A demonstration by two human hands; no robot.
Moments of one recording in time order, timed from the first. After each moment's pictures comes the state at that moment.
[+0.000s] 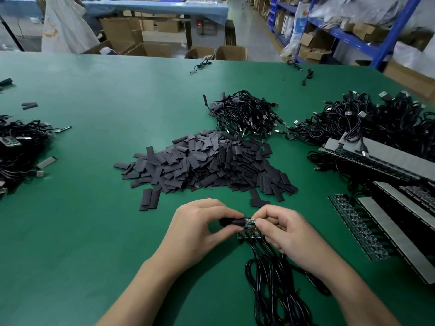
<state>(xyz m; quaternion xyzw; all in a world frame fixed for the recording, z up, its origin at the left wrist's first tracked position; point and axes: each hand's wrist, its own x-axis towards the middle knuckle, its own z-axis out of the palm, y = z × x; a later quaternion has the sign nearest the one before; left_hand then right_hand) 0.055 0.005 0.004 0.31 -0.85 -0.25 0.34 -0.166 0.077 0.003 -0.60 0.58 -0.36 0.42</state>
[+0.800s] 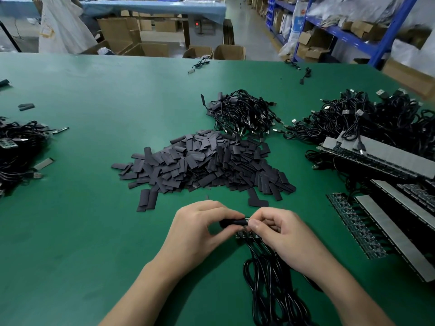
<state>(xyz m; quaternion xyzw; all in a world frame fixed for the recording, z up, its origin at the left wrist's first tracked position) 0.049 0.006 -0.003 0.29 -0.85 -0.23 0.37 -0.160 0.077 0.002 -0.61 0.62 -0.34 0.36</state>
